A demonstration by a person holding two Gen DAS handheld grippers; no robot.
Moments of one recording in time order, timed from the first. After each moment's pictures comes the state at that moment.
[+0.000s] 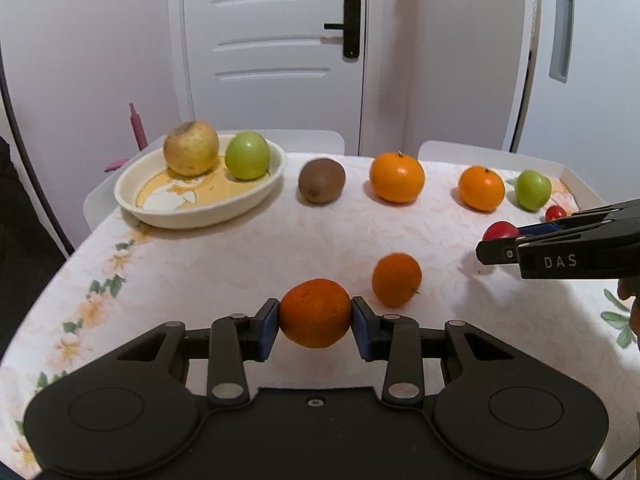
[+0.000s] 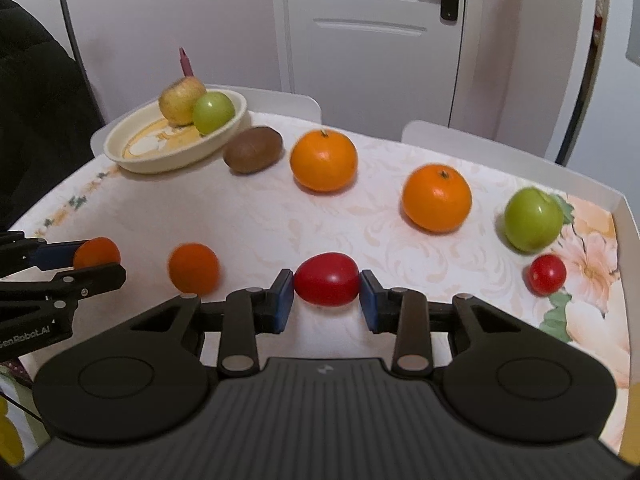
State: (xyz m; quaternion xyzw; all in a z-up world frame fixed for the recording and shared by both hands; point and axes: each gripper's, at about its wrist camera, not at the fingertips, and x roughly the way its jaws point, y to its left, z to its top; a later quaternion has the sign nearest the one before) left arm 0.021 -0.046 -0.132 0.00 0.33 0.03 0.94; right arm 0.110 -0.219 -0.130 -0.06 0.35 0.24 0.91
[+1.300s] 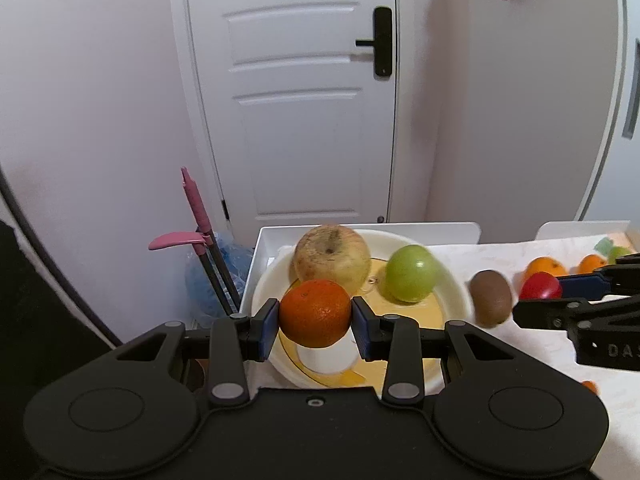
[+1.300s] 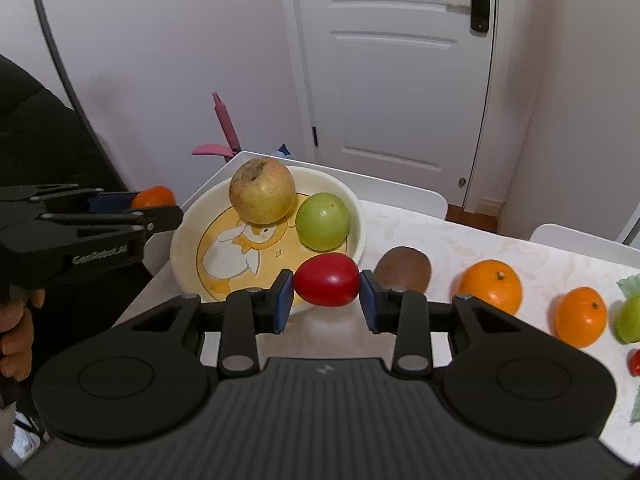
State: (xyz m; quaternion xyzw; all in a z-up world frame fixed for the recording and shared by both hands) left arm 0.140 0.134 -0.063 0.04 0.34 0.00 0.94; right arm 0.168 -0.036 -0.071 -0.02 0.37 0.21 0.90
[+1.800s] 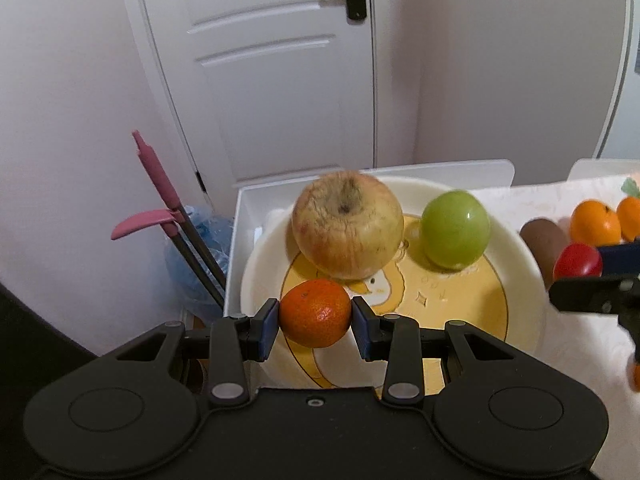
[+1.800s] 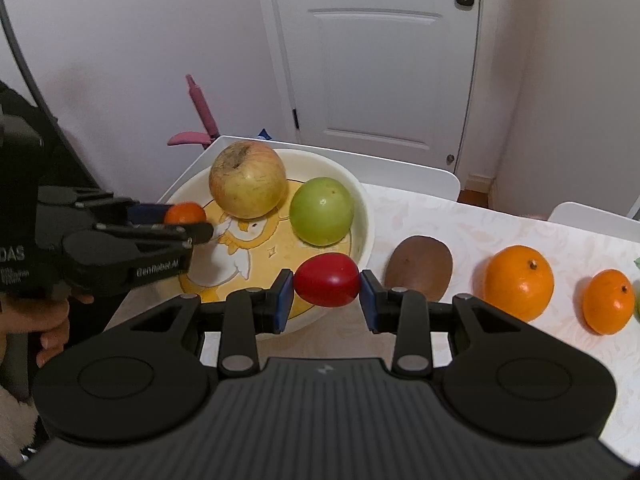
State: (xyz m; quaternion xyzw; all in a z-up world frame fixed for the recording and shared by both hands) left arm 0.204 0.152 -0.119 0.08 0.40 -0.04 0.91; right arm 0.194 -0.016 -0.094 -0.01 0.40 0.17 0.90
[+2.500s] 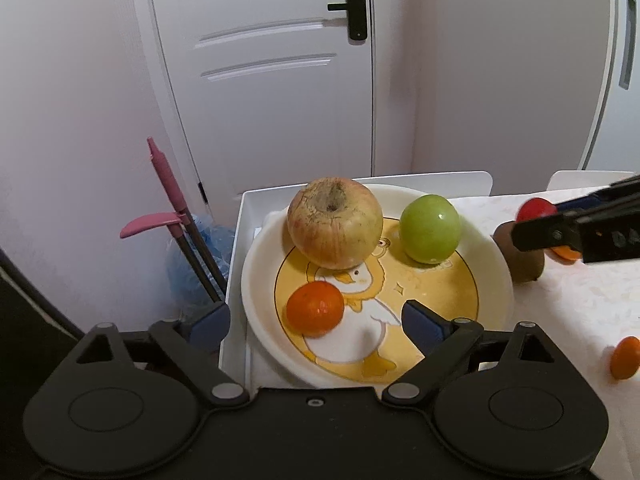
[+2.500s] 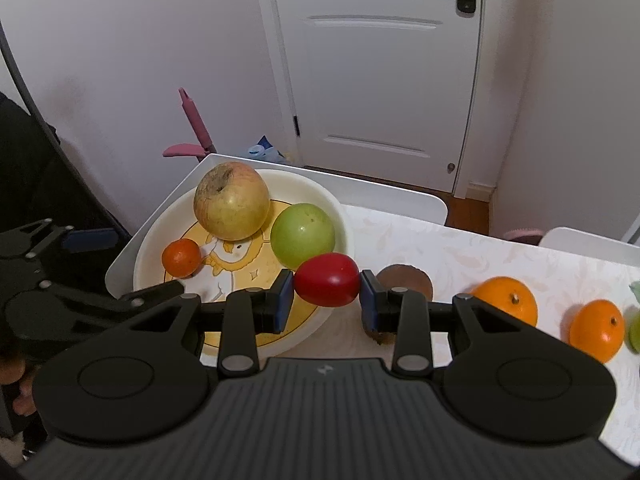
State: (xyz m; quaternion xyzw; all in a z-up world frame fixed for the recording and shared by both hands) left arm 0.166 0.148 -0.102 0.07 0.37 -0.03 0.93; right arm 0.215 -0.028 -0.085 -0.02 0.39 0.19 0.90
